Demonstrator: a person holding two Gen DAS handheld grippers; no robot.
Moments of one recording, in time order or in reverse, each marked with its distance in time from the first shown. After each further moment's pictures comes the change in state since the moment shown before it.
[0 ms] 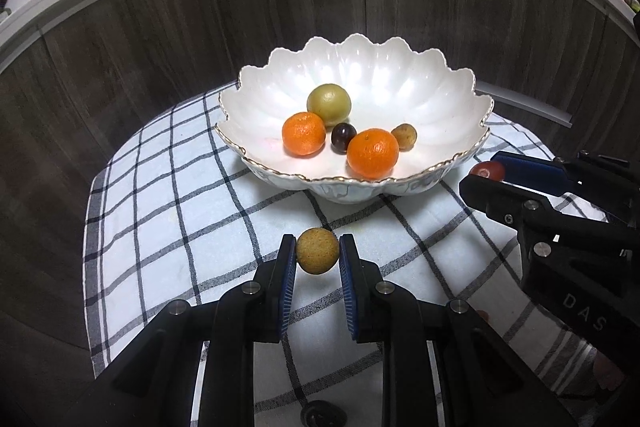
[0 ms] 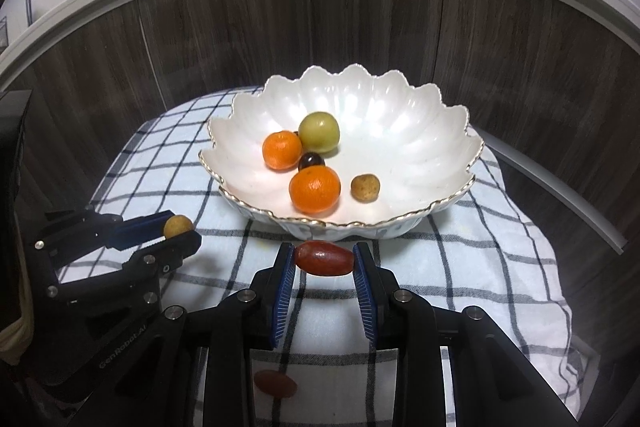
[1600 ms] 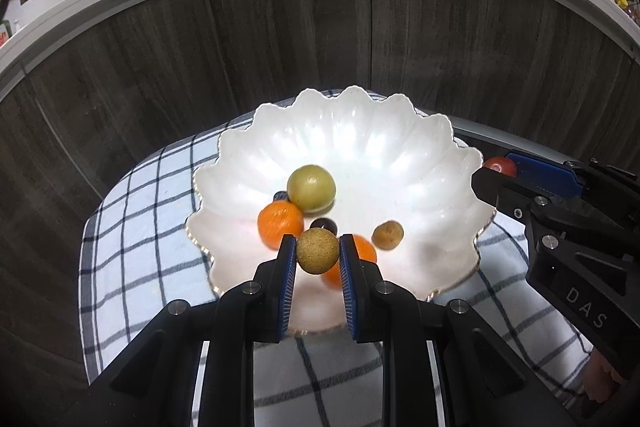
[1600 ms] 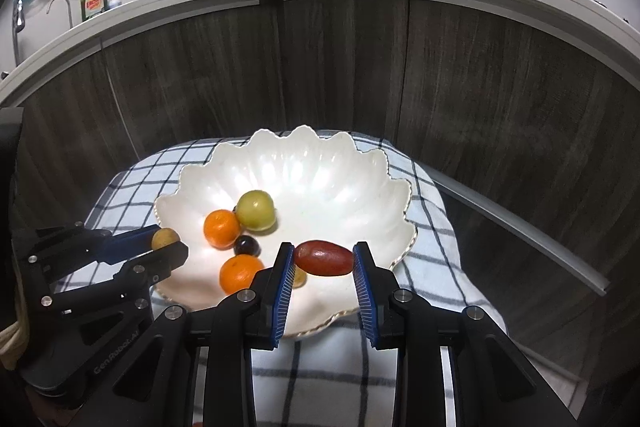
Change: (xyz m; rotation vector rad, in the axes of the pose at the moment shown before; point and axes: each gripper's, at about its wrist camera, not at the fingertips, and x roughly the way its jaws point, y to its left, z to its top) left arm 0.023 -0.024 0.089 -0.048 -0.022 0.021; right arm 0.002 -0.065 0.063 0.013 -0.078 -0.031
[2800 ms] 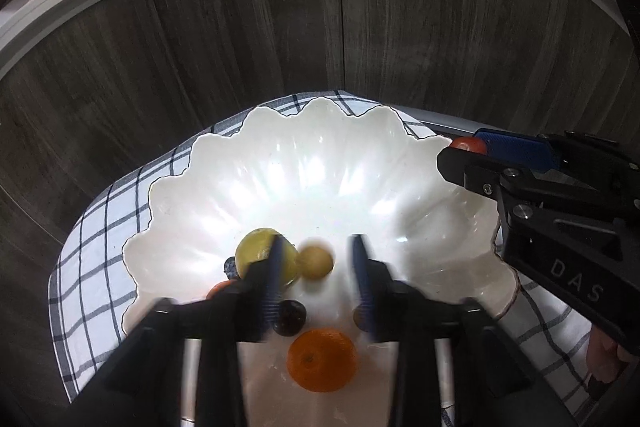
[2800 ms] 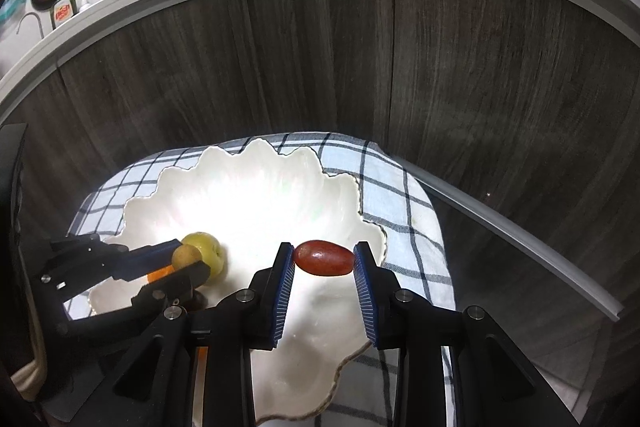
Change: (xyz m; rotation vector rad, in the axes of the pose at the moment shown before) left arm 0.069 -0.024 0.055 0.076 0.057 -0.063; right arm 0.074 -0.045 0.049 0.042 0.077 0.024
